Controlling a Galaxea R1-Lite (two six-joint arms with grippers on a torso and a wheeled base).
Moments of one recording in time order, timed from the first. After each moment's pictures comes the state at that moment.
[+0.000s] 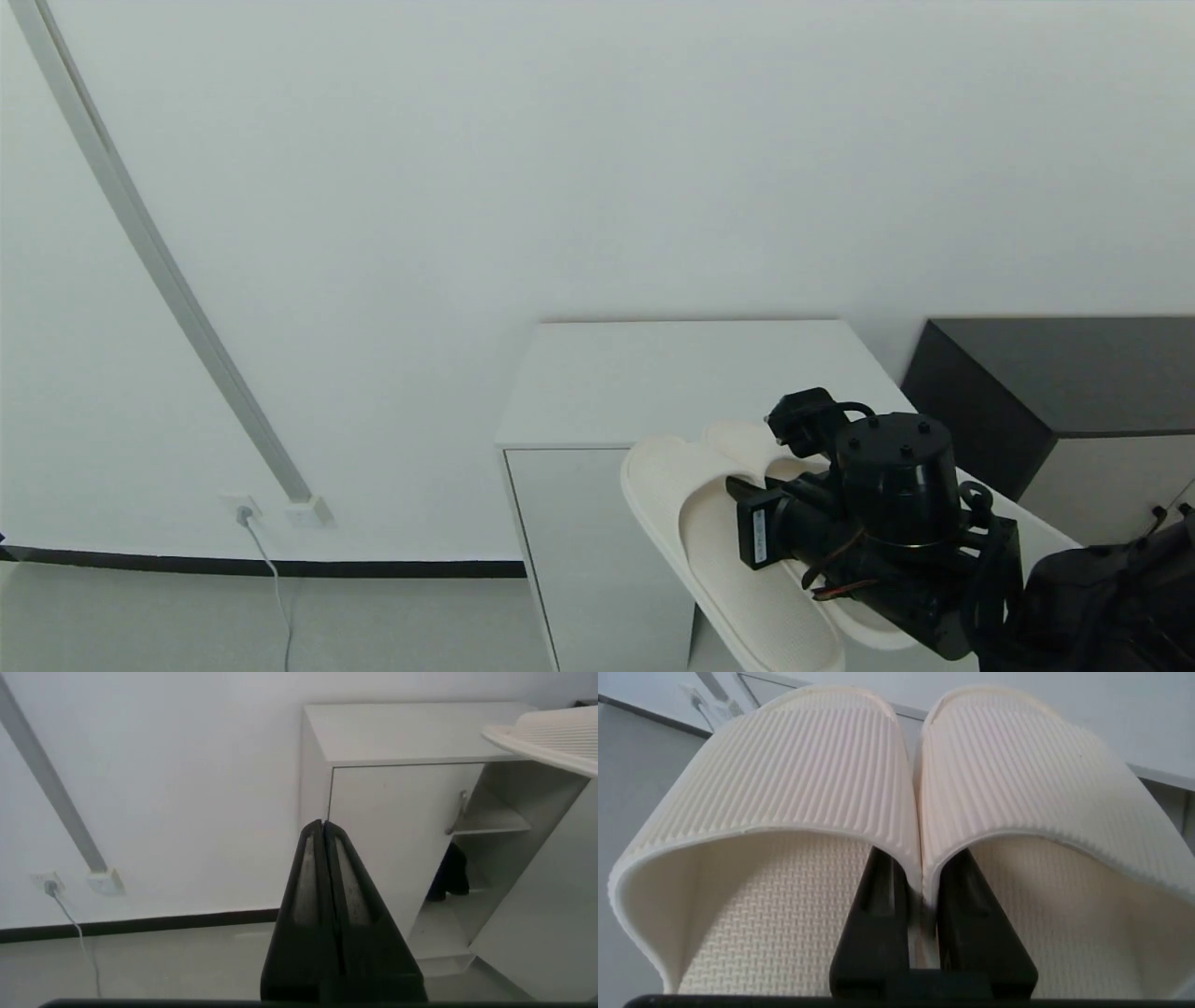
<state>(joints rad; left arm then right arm) 0.00 0.00 0.00 0.00 -0.07 -0.01 0.79 1.84 -0.66 -0.83 -0.30 0.22</state>
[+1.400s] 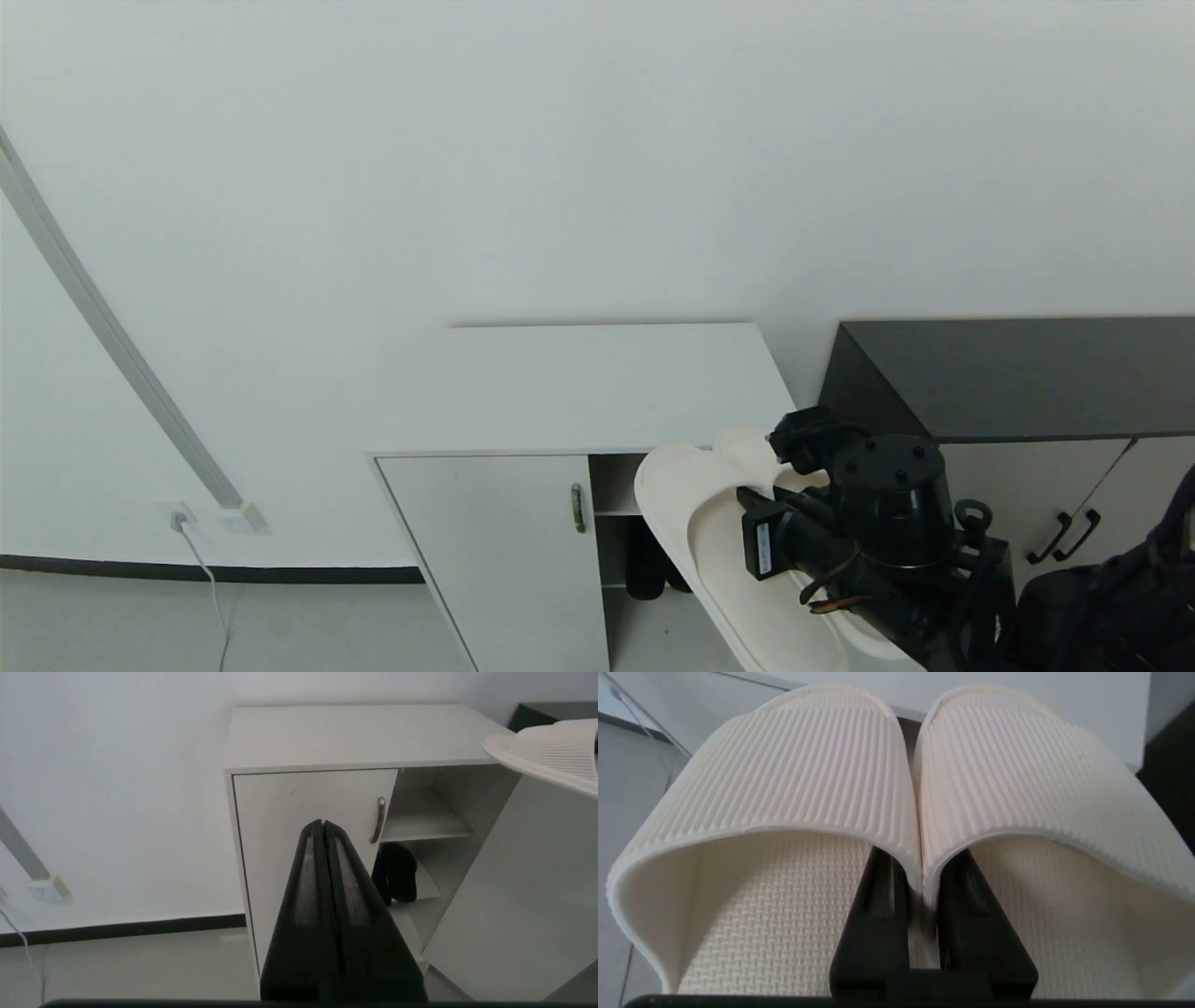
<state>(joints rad) 0.00 0.00 0.00 0.00 -0.06 -0.01 0.79 1.88 -0.61 -0.92 -0.36 0.19</state>
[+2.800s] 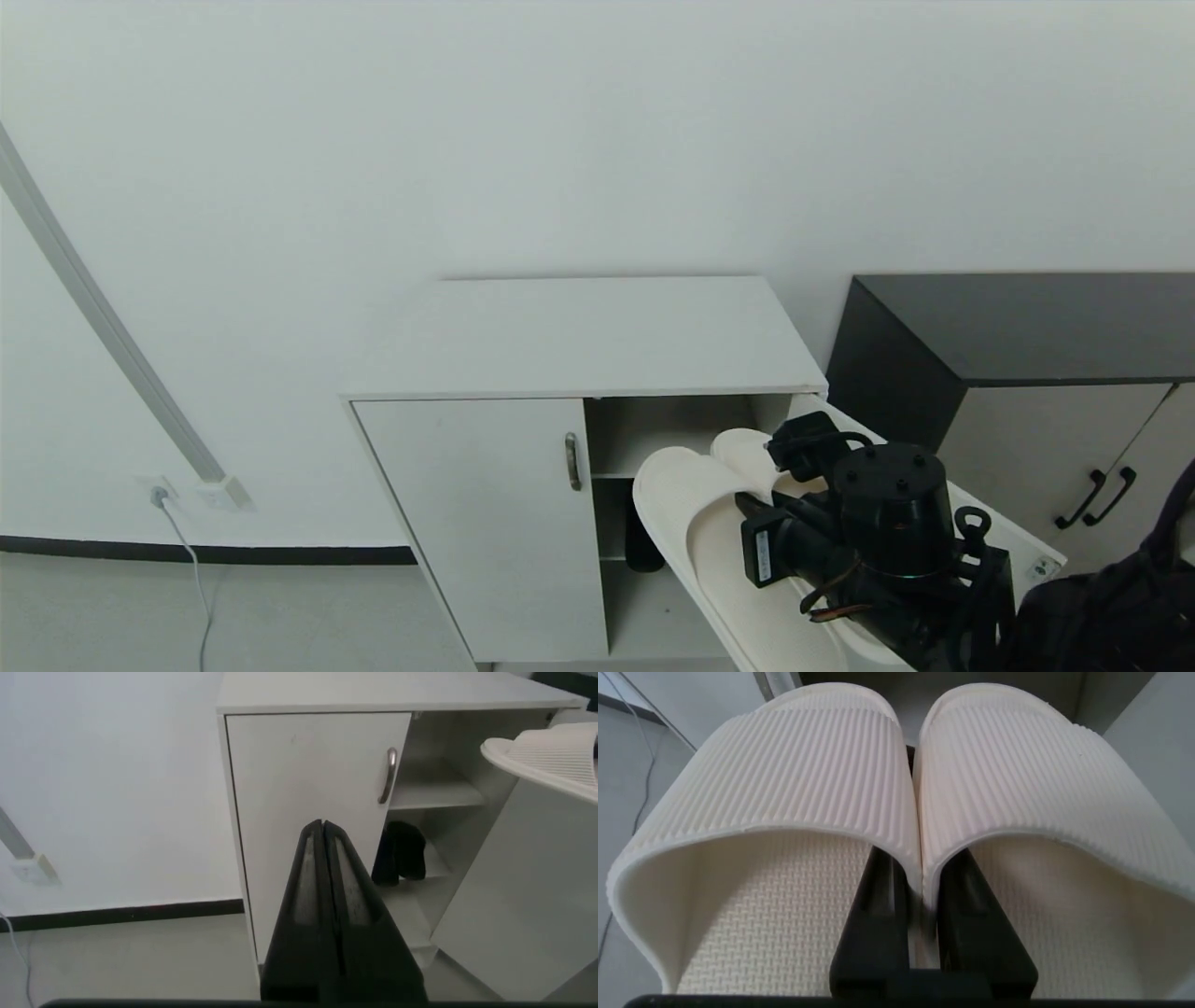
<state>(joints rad) 0.00 0.00 0.00 0.00 -0.06 -0.01 0.80 1.89 -0.59 -0.95 -0.36 0.17</state>
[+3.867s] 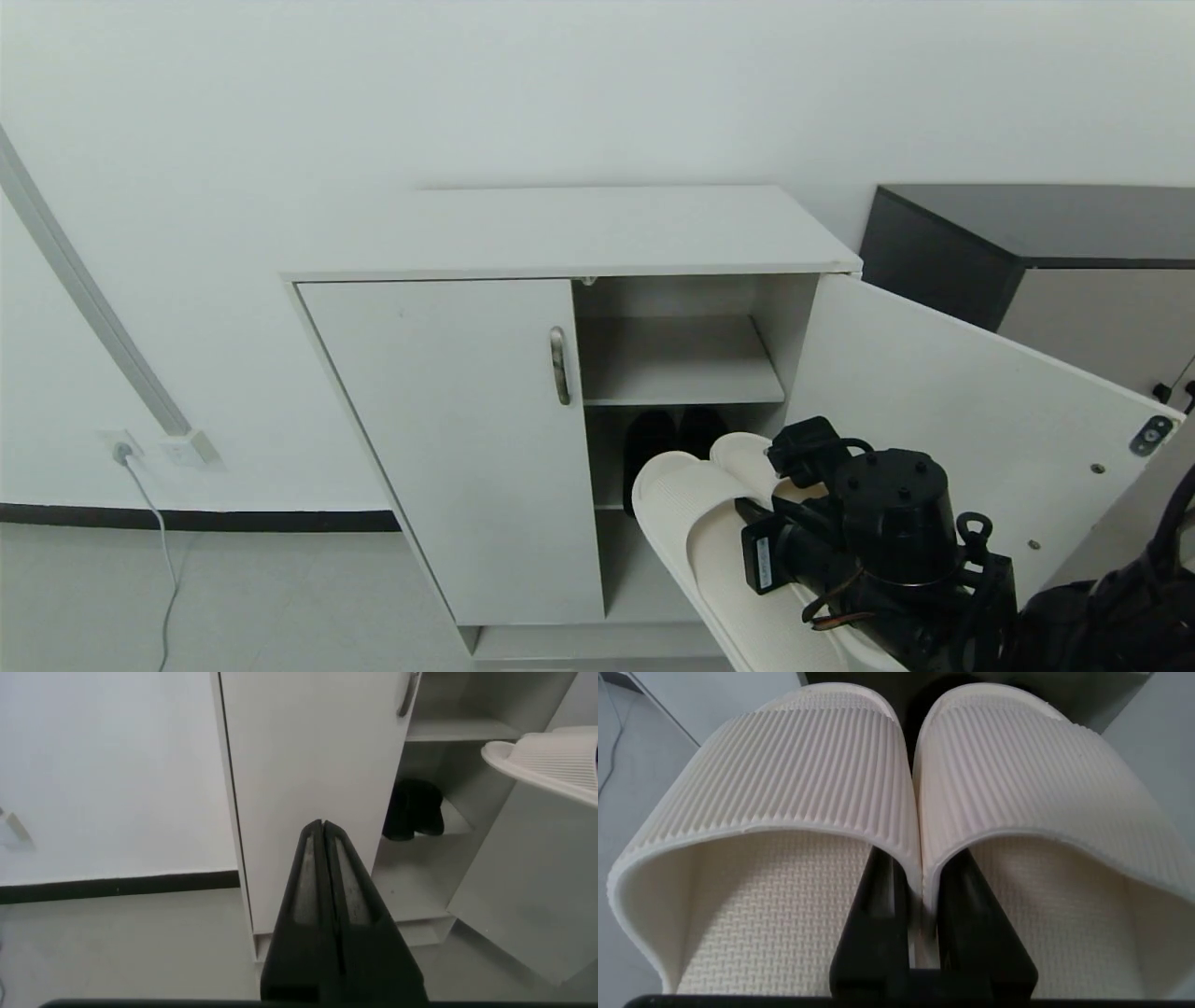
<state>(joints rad) 0.00 0.00 0.00 0.00 -0.06 -0.01 0.81 1.89 -0.57 -0.97 -0.36 0.17</state>
